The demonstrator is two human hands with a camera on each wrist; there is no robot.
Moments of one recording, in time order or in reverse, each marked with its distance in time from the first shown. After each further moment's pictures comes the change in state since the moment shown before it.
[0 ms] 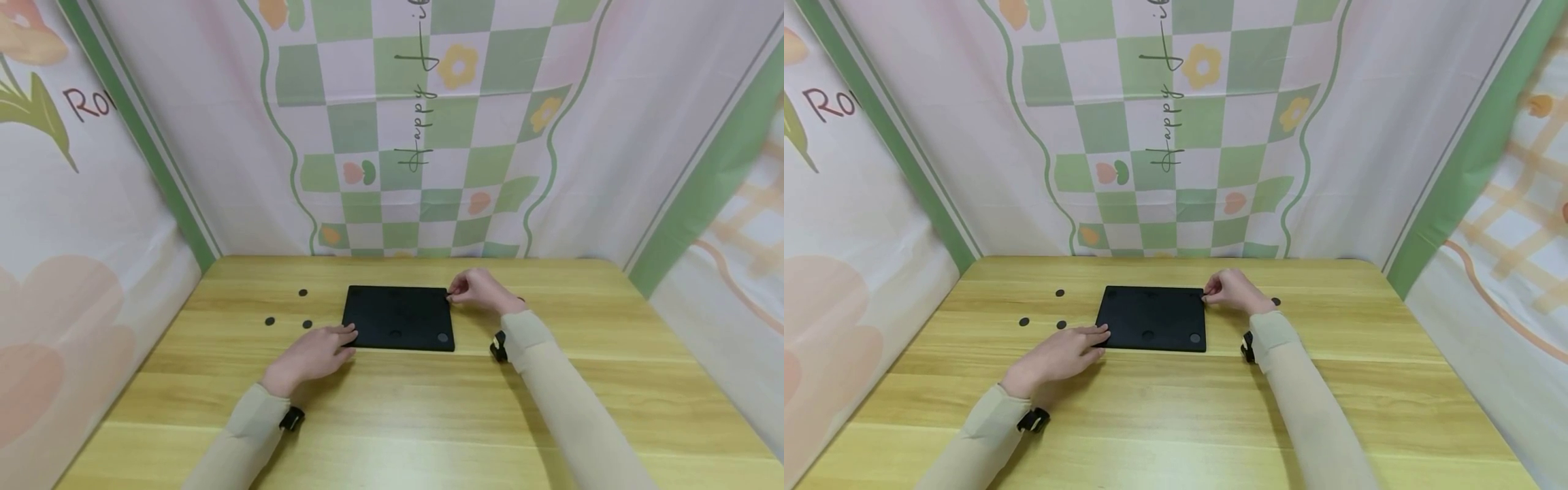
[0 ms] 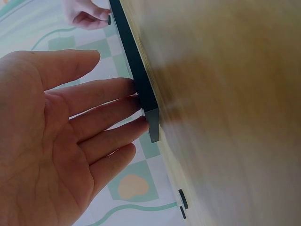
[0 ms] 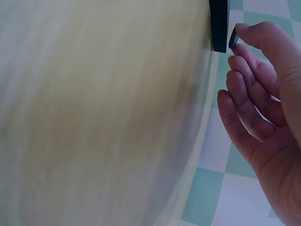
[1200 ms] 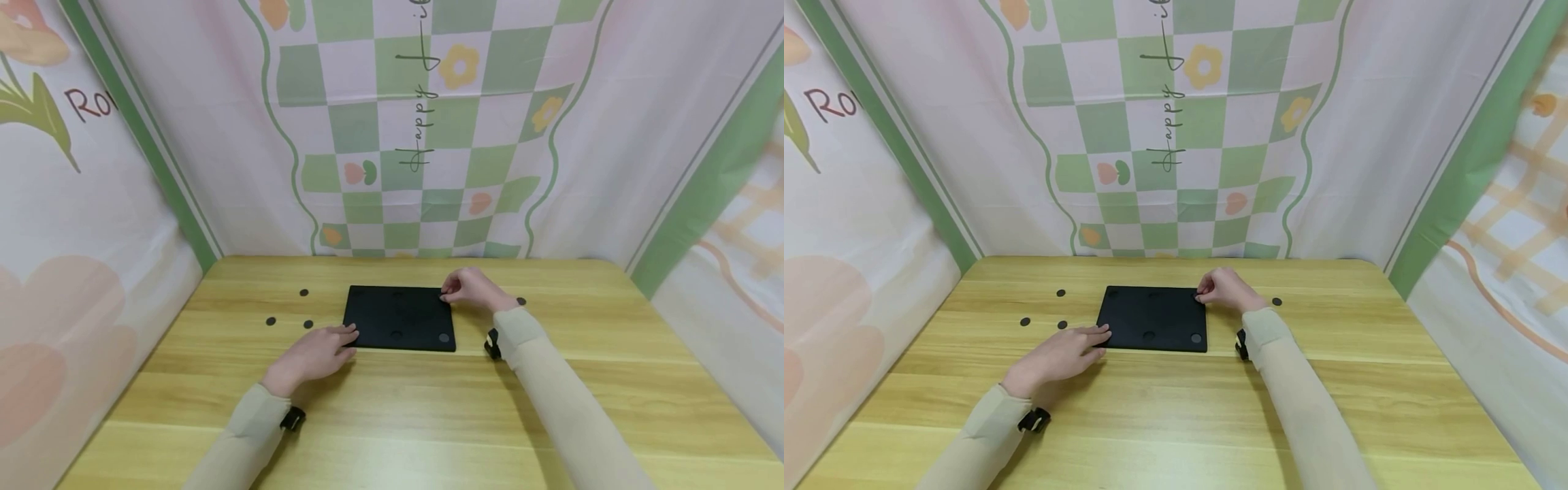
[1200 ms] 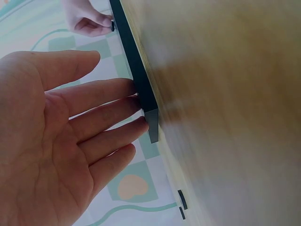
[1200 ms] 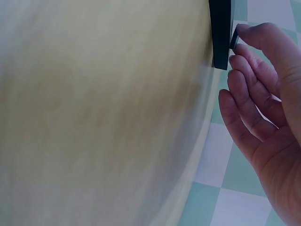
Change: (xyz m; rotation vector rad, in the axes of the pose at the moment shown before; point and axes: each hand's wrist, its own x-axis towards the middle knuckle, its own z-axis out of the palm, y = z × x) left_hand 0.001 -0.001 0.001 0.004 -0.007 -0.012; right_hand 0.015 -0.011 0.005 -0.029 -0.073 0.089
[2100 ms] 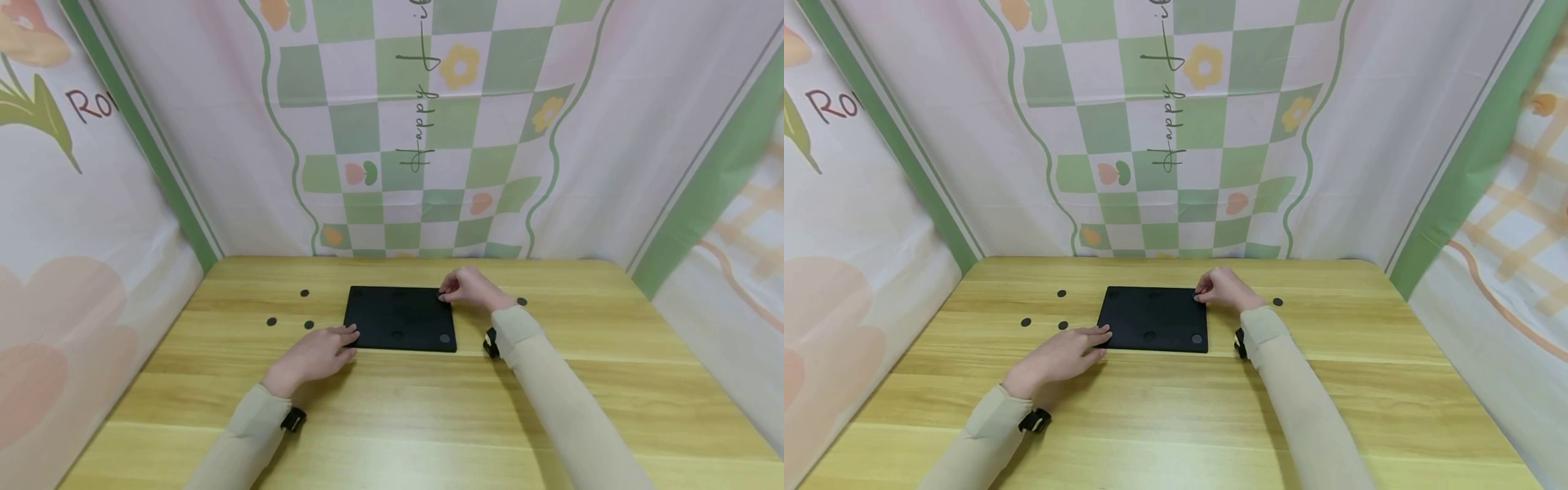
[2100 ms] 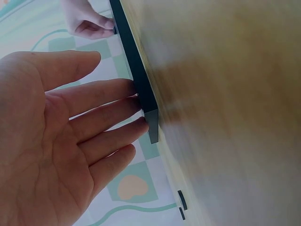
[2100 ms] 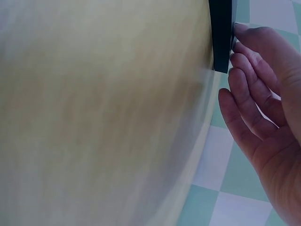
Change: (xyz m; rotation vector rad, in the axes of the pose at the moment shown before) left_hand 0.000 -0.001 0.000 0.010 -0.007 0.002; right_hand 0.005 -0.003 0.001 -0.016 -0.020 0.007
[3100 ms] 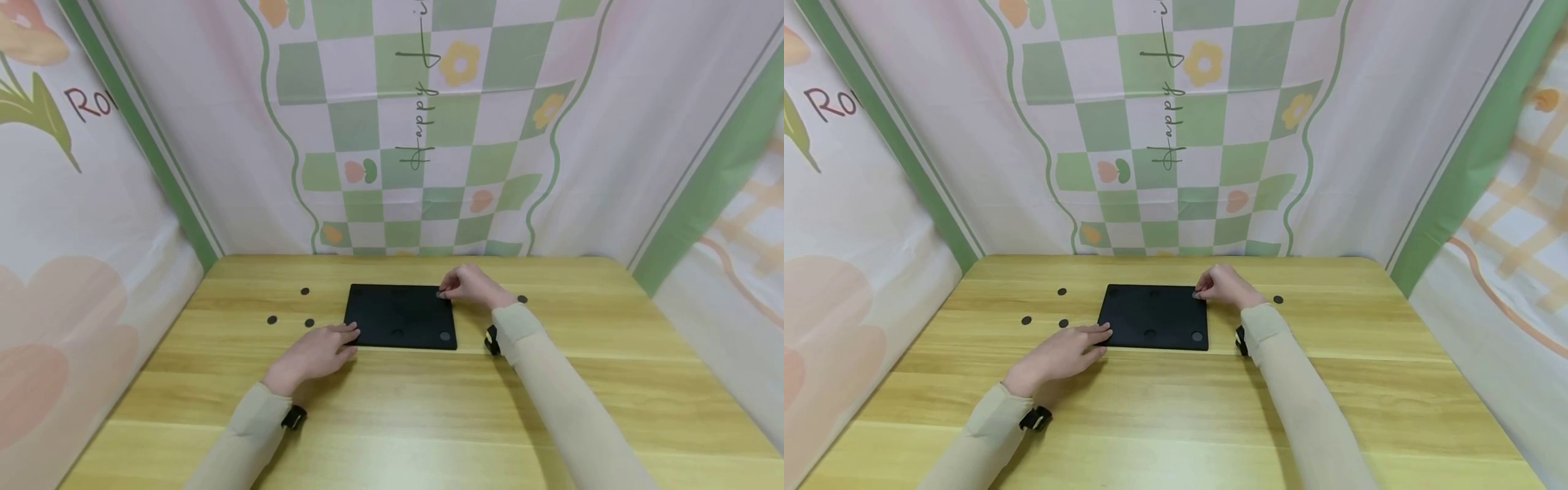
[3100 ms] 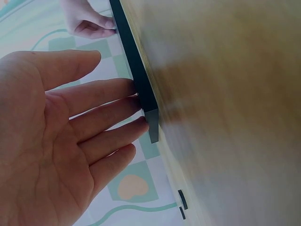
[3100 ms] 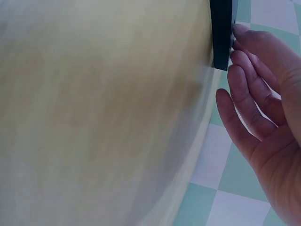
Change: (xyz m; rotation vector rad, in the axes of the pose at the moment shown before) left_hand 0.000 0.000 0.000 0.015 0.002 -0.007; right_hand 0.000 0.001 -0.001 0.006 0.004 -0.035
